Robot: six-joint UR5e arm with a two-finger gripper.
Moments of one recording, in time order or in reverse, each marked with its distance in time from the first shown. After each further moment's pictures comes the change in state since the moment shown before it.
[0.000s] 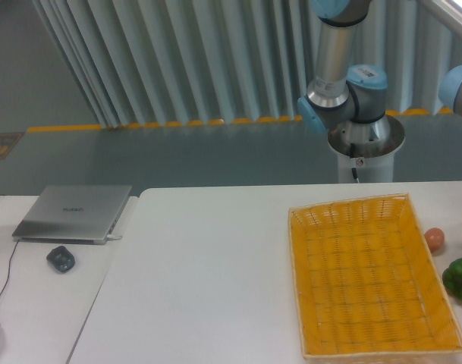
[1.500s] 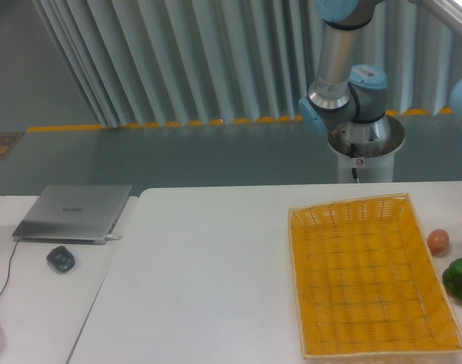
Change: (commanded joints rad) arm 0.057 -0.069 -0.009 0.117 -0.147 -0.282
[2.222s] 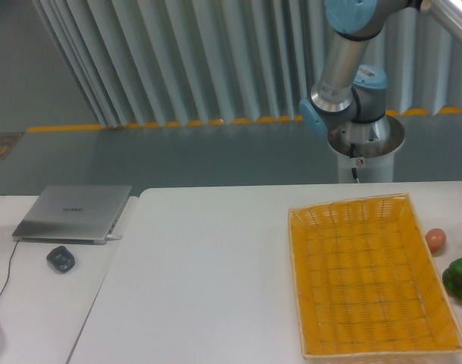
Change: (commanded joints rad) arm 0.000 -0.086 0.011 0.124 0.003 0.000
